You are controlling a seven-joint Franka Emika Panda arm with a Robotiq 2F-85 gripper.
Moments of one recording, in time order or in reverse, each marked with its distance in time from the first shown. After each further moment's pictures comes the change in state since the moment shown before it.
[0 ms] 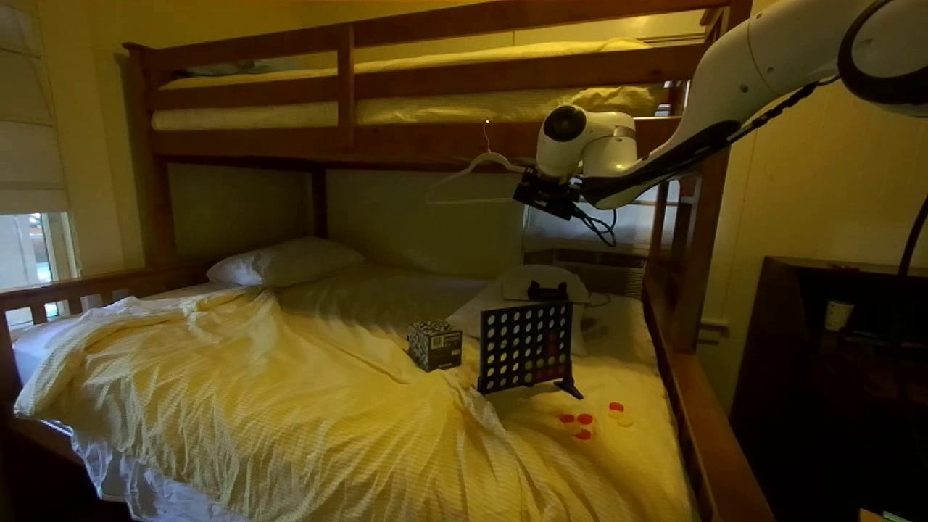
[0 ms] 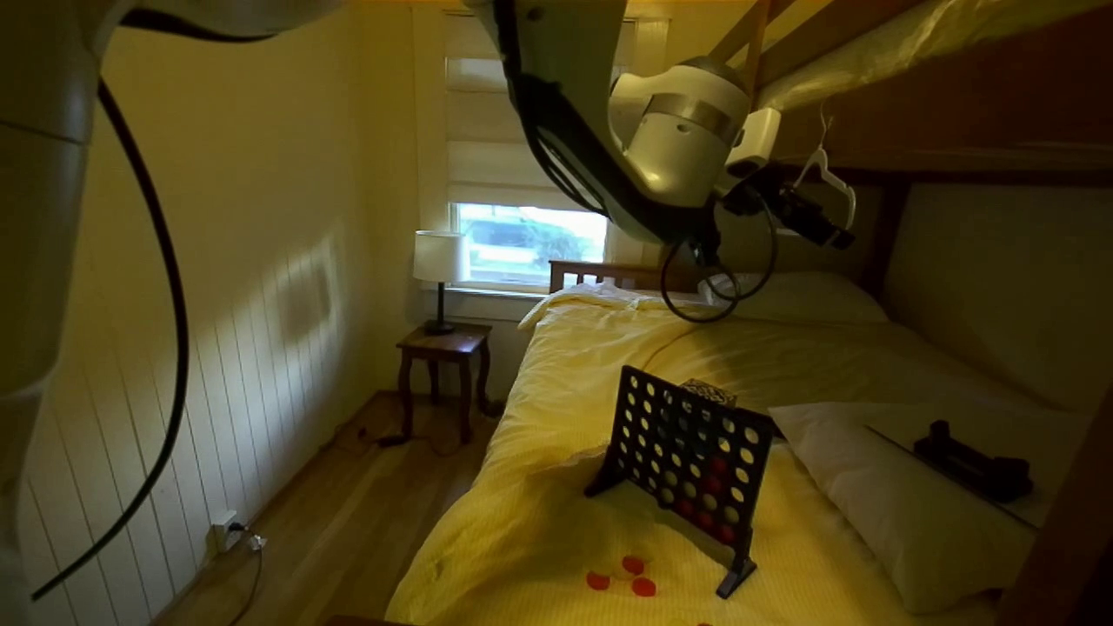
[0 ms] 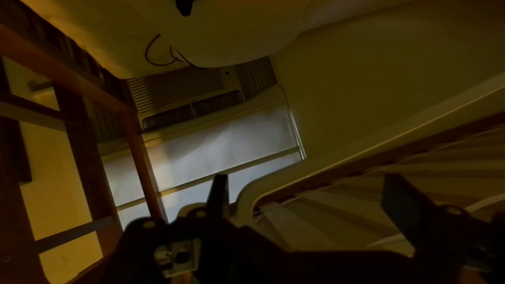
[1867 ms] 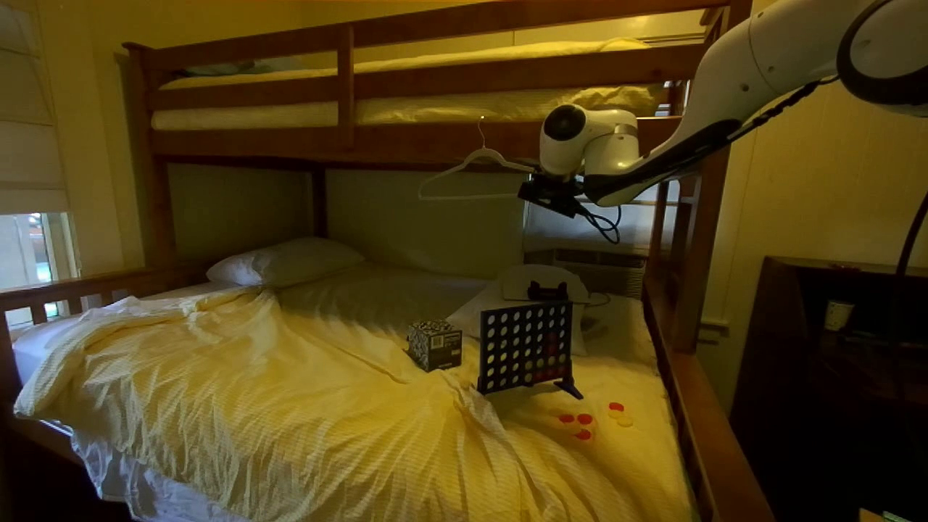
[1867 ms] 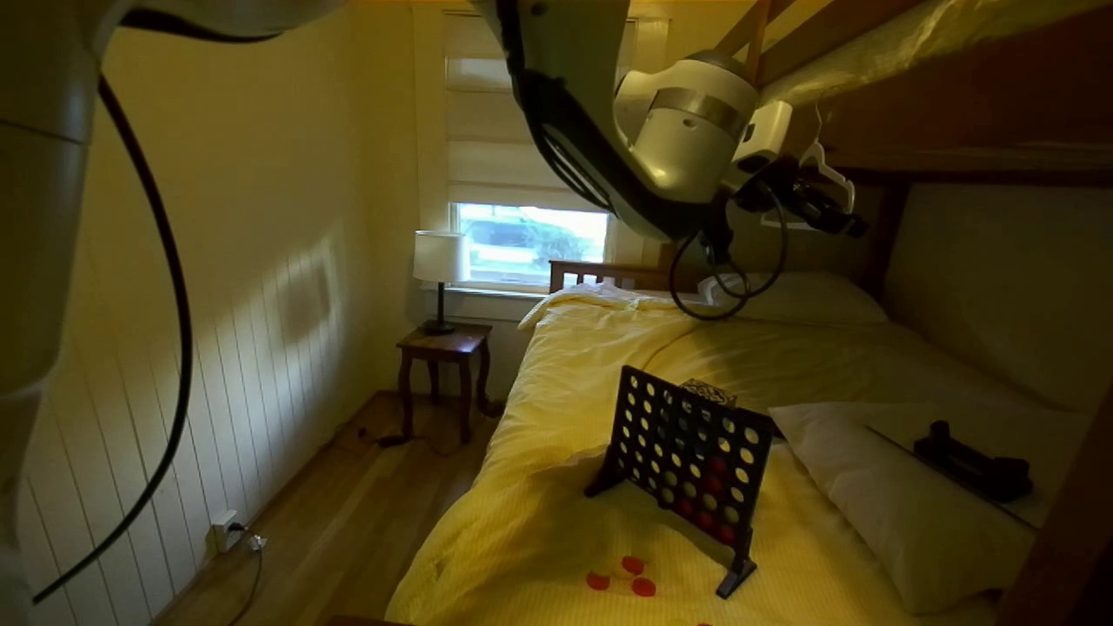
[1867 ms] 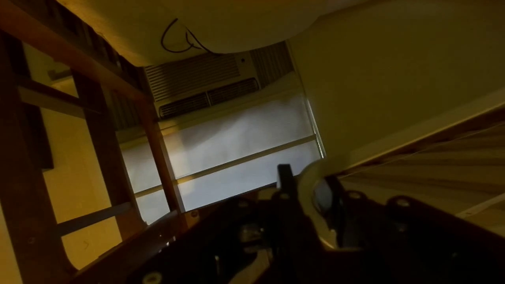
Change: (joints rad) arm 0.006 0.000 -0.018 0.013 0.000 -0.047 0.005
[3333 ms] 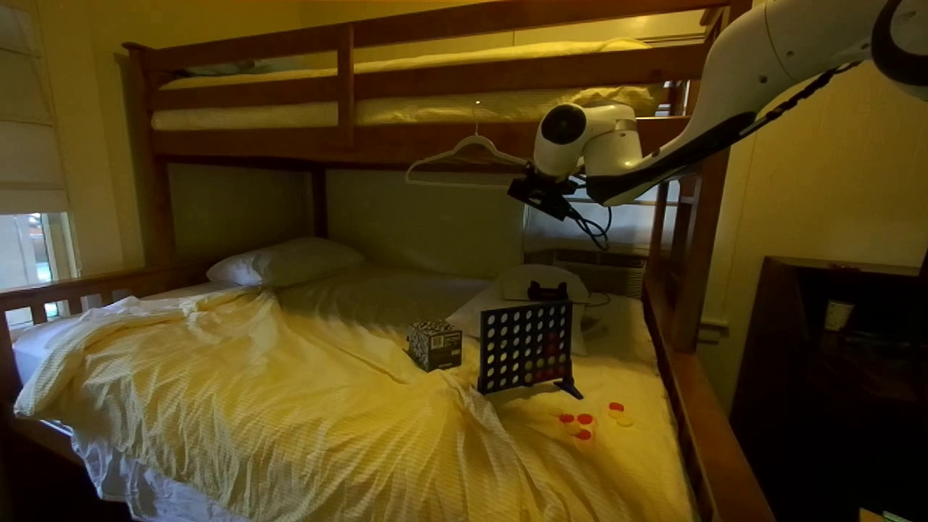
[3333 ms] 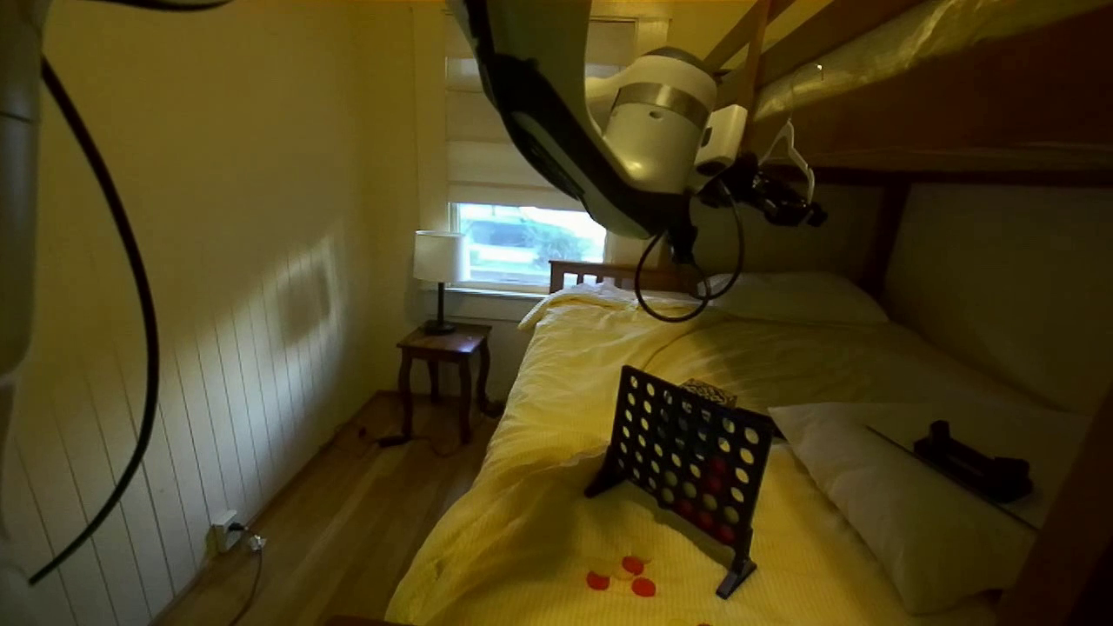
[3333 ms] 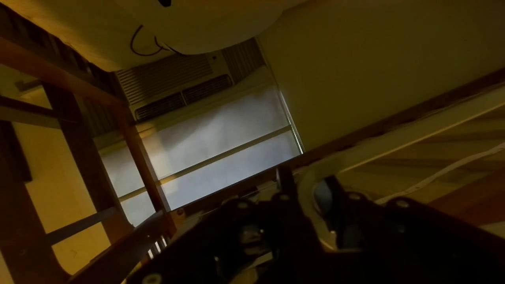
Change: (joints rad) arm 0.060 -0.068 0.005 -0.089 -0.128 0.001 0.187
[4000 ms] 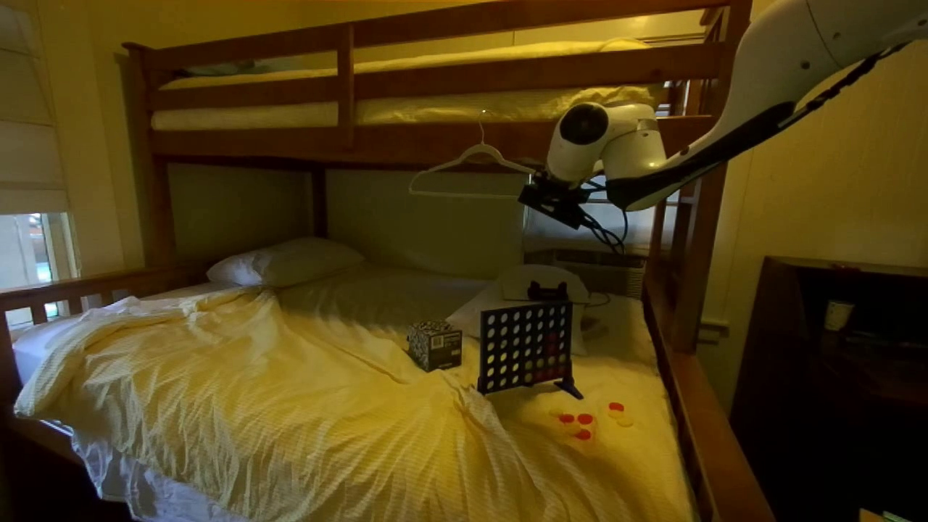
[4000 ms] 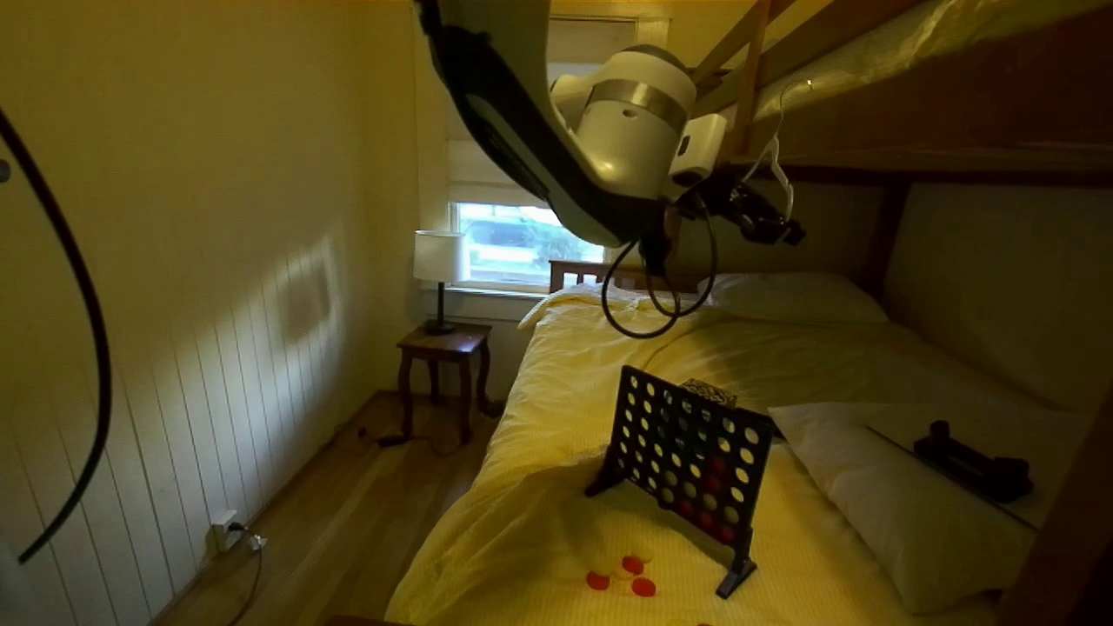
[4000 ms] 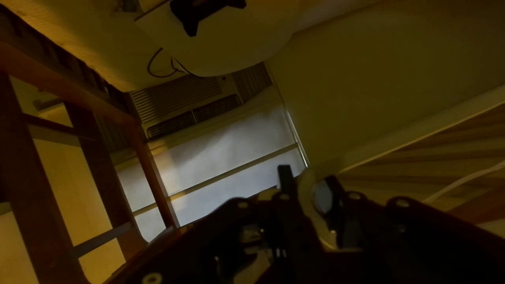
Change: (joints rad) arm 0.002 -0.125 0.011 -0.183 -0.002 0.023 0.029
